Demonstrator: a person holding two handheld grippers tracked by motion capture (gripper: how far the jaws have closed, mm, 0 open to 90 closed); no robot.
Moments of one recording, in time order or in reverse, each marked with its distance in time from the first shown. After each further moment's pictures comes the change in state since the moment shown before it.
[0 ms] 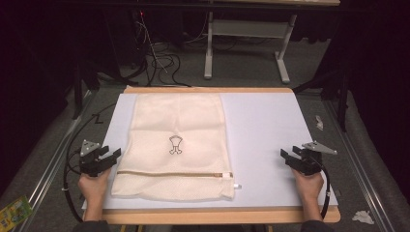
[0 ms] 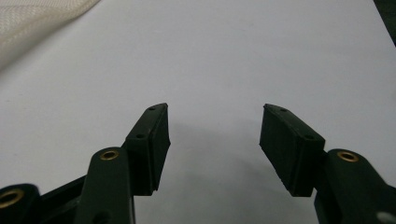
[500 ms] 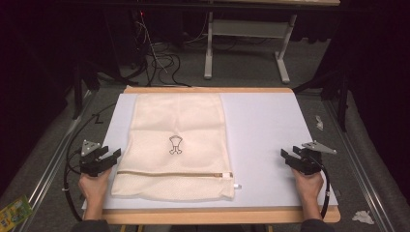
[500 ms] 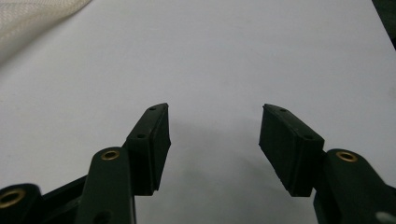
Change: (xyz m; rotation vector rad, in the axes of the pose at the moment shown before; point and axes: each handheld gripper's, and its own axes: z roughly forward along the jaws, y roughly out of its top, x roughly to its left) left arm -0.001 0.000 0.000 0.008 0.021 0.002; right arm 0.001 0.001 0.001 0.009 -0.022 0.002
